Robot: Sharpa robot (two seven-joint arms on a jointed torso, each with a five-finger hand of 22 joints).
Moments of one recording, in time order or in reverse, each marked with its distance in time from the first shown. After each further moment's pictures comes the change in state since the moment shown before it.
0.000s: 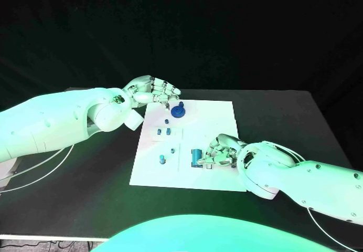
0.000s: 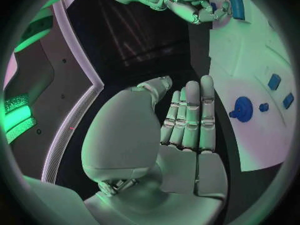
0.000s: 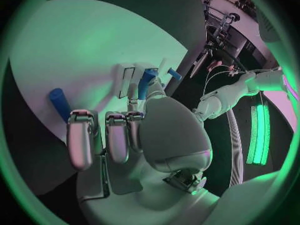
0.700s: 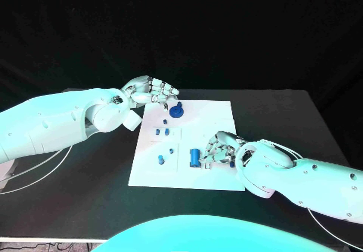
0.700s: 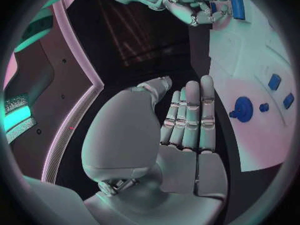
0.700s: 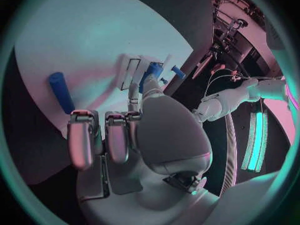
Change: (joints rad) left arm 0.000 0.002 0.000 -0.002 0.000 0.000 0.000; left_hand -0.001 0.001 0.000 0.000 0.000 0.000 0.000 0.000 -0.001 0.000 0.000 0.004 0.000 0.000 0.000 -0.004 0.000 0.000 0.000 0.000 0.000 0.000; right arm 0.000 0.005 0.000 -0.001 -0.091 -0.028 -0.027; right_hand 0.091 -0.044 0.058 -0.017 -0.002 0.008 -0.012 0.000 -0.018 -0.007 -0.007 0.002 0.000 -0.002 -0.005 0.000 0.001 0.000 0.000 -0.007 0.000 0.000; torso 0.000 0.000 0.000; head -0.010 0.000
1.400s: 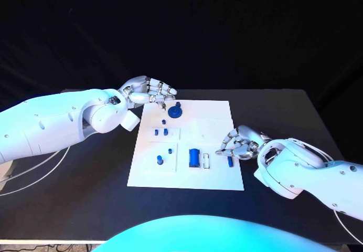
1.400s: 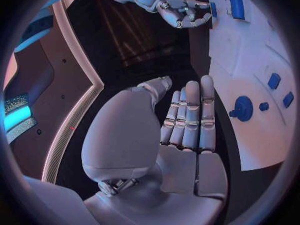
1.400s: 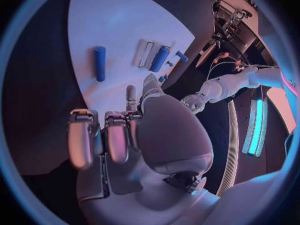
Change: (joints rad) left arm 0.000 -0.005 0.000 0.001 0.000 0.000 0.002; left_hand 0.000 0.000 0.000 0.000 0.000 0.000 0.000 0.000 0.000 0.000 0.000 0.000 0.000 0.000 0.000 0.000 0.000 0.000 0.000 0.000 0.000 0.000; right arm 0.028 -0.179 0.007 0.093 0.055 -0.071 0.046; right_hand -0.027 -0.027 0.057 0.022 0.000 -0.058 0.047 -0.083 -0.051 0.003 0.026 -0.025 -0.008 -0.002 0.020 0.000 0.000 0.000 -0.002 0.010 -0.008 0.000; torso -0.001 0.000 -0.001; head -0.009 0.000
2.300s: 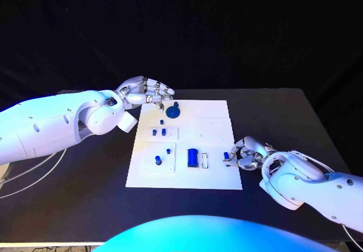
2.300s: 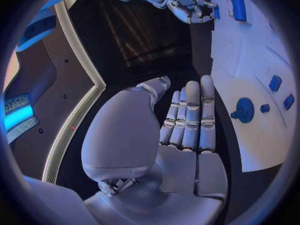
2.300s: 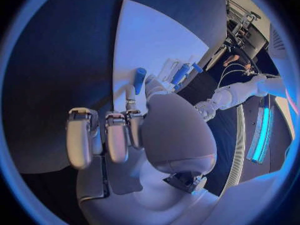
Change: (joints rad) left arm -0.001 -0.009 -0.002 0.012 0.000 0.008 0.019; left_hand -0.013 0.000 -0.011 0.011 0.000 -0.004 0.004 0.000 -0.003 0.000 0.000 0.004 -0.003 0.000 0.000 0.000 0.000 0.000 0.000 0.000 -0.011 -0.007; right arm -0.087 -0.032 -0.002 -0.028 -0.094 -0.030 -0.043; right_hand -0.091 -0.082 0.121 0.004 0.000 0.015 0.007 -0.040 -0.015 0.002 0.015 -0.018 0.002 0.002 0.012 -0.008 0.000 0.000 0.002 0.016 -0.023 0.000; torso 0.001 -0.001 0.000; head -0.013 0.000
